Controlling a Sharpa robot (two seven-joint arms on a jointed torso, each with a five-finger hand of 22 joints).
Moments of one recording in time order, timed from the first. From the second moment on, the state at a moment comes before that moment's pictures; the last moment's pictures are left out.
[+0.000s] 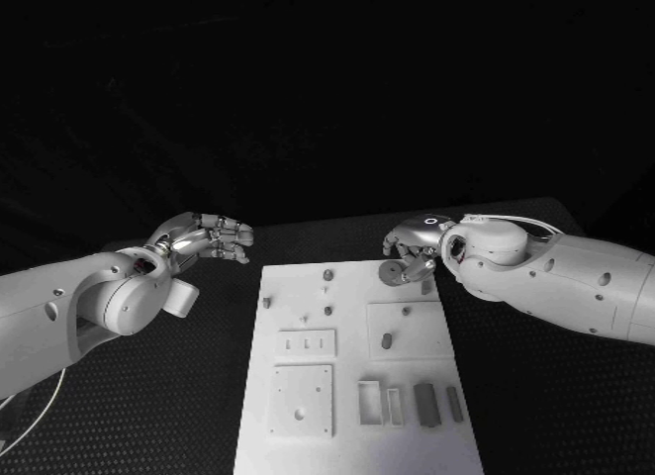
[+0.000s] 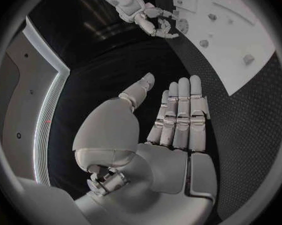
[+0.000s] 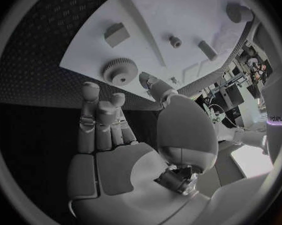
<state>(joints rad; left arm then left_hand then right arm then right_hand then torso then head) 1.38 -0.83 -0.16 1.34 -0.20 -0.17 0.25 1.12 -0.10 0.45 -0.29 0.05 0.81 0.19 0.37 0.46 1.14 0.12 0.15 0.24 1.06 0.05 0.41 0.82 0.03 1.05 -0.05 0.22 0.69 1.34 -0.78 -0.09 1.31 -1.72 -0.08 -0.11 1.02 -0.30 0.58 -0.16 0.31 0.75 0.17 0.25 0.43 1.03 0.06 0.94 1.11 1.22 -0.05 1.42 0.70 0.24 1.21 -0.01 0.70 1.31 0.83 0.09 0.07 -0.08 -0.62</state>
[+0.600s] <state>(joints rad) 1.38 -0.83 -0.16 1.34 -0.20 -0.17 0.24 1.12 -0.10 0.45 -0.29 0.05 0.81 0.19 0.37 0.46 1.14 0.12 0.14 0.24 1.06 0.05 0.41 0.82 0.02 1.05 -0.05 0.22 0.69 1.32 -0.78 -0.09 1.29 -1.71 -0.08 -0.11 1.02 -0.29 0.59 -0.15 0.31 0.76 0.16 0.26 0.44 1.03 0.05 0.98 1.11 1.21 -0.06 1.43 0.71 0.24 1.21 -0.01 0.72 1.31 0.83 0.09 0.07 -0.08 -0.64</state>
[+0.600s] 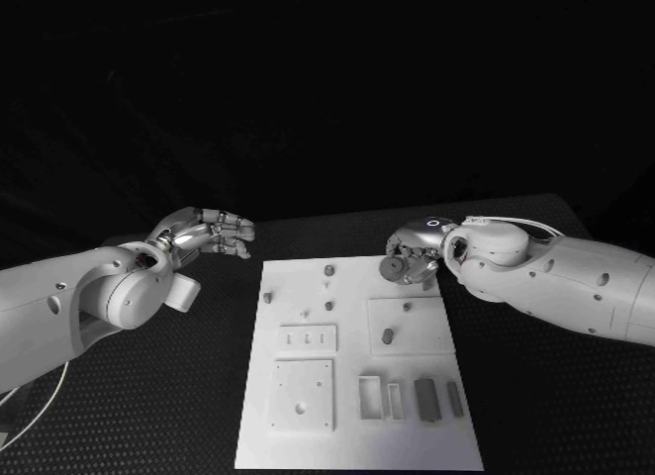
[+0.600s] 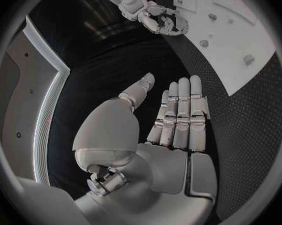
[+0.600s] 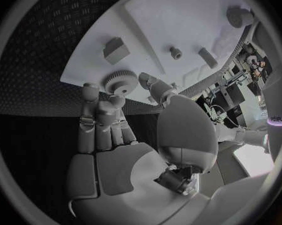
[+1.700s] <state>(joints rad) 1.38 -0.83 -0.16 1.34 -0.20 -0.17 0.24 1.12 -0.10 0.45 -0.29 0.05 0.80 0.19 0.37 0.46 1.14 0.12 0.14 0.24 1.06 0.05 0.41 0.82 0.02 1.05 -0.05 0.22 0.69 1.30 -0.75 -0.08 1.25 -1.73 -0.13 -0.09 1.05 -0.18 0.61 -0.21 0.31 0.82 0.11 0.35 0.47 1.05 0.01 1.03 1.07 1.24 -0.09 1.43 0.71 0.24 1.22 -0.02 0.74 1.31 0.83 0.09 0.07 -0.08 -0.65</state>
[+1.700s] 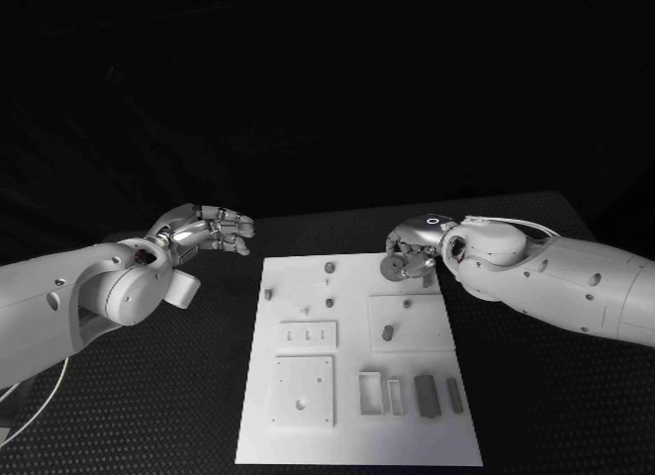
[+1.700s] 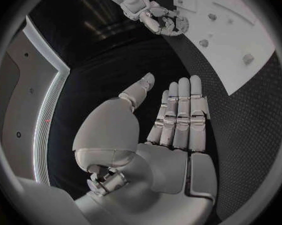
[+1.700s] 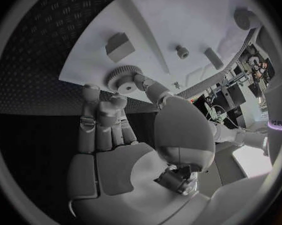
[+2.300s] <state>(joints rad) 1.38 -0.84 -0.16 1.34 -0.20 -0.17 0.24 1.12 -0.10 0.45 -0.29 0.05 0.80 0.19 0.37 0.46 1.14 0.12 0.14 0.24 1.06 0.05 0.41 0.82 0.02 1.05 -0.05 0.22 0.69 1.28 -0.75 -0.09 1.25 -1.80 -0.22 -0.09 1.07 -0.21 0.62 -0.24 0.31 0.84 0.09 0.32 0.47 1.05 0.01 1.04 1.05 1.24 -0.10 1.43 0.71 0.24 1.22 -0.02 0.75 1.31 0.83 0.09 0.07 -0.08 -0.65</state>
